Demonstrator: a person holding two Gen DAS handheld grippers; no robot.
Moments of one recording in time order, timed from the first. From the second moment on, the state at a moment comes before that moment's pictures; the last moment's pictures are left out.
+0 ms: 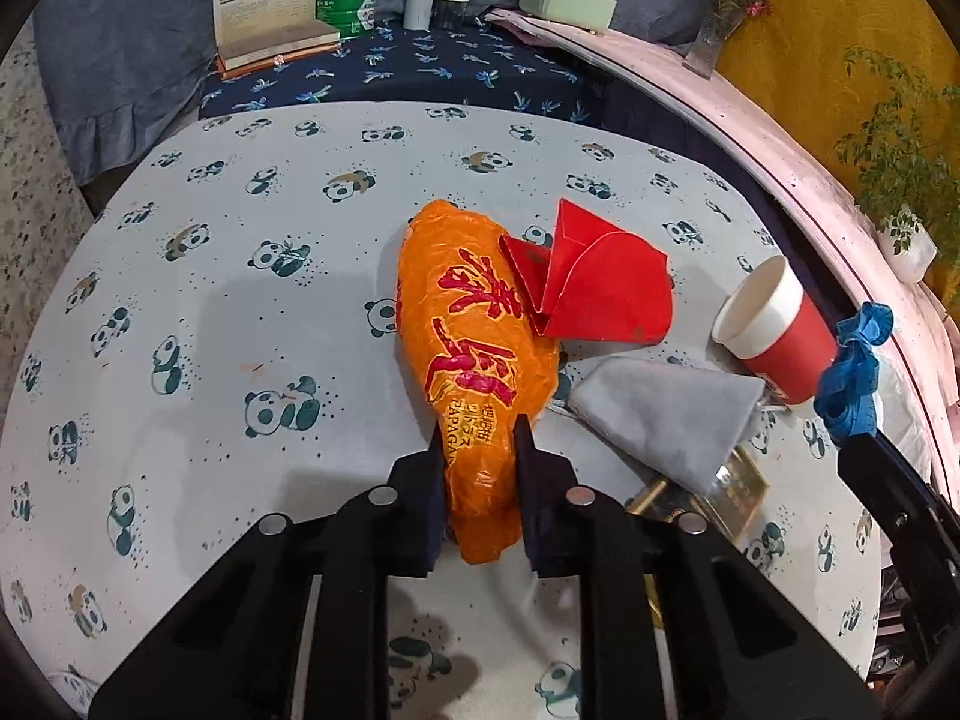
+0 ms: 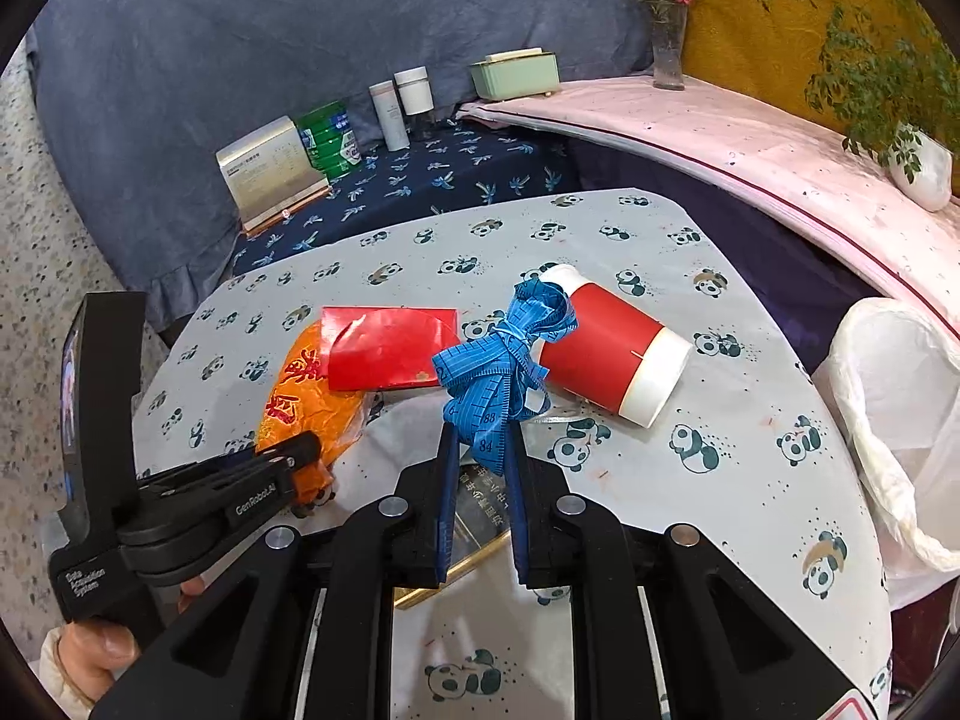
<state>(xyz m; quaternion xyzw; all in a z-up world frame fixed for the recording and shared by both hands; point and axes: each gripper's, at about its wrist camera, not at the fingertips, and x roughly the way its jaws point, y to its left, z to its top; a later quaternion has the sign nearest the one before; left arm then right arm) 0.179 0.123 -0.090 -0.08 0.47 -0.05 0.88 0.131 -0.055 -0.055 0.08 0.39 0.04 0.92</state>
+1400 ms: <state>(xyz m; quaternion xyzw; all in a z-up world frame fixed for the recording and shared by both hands) 0.072 -0.044 0.015 -0.01 0.40 -0.19 0.90 0.013 -0.182 0.002 0.14 0.30 -0.05 0.94</state>
